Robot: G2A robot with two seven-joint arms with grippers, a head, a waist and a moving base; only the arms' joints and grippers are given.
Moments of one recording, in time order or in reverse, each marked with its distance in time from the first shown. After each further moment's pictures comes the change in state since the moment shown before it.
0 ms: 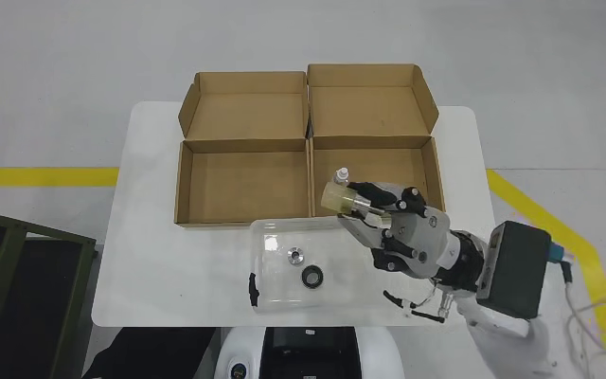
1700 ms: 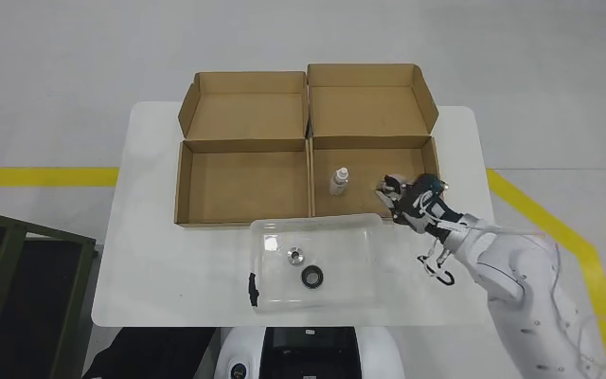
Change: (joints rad) left arm 0.000 0.000 0.000 0.000 0.000 0.000 0.000; right arm -0.035 0.036 0.157 0.346 -0.233 0.012 0.481
